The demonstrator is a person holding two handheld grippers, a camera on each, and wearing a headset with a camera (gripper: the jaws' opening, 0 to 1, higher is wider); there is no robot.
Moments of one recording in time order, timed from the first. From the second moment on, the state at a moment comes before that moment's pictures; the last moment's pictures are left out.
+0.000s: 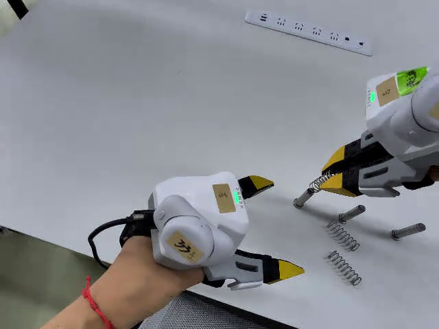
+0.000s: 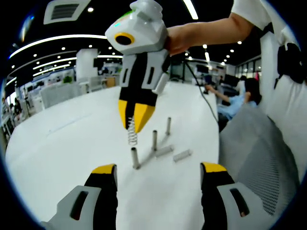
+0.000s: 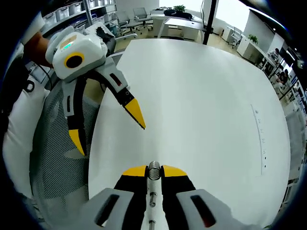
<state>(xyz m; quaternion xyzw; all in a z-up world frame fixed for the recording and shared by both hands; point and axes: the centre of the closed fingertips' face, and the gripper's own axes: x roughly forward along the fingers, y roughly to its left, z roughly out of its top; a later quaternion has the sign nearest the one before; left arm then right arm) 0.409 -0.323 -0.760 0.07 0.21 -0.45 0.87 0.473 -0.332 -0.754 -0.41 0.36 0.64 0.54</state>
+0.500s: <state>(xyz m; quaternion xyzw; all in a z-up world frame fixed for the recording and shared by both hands) 0.409 -0.324 -0.761 0.06 0.21 -0.45 0.87 0.471 -0.332 -0.765 -0.41 0.36 0.64 0.54</state>
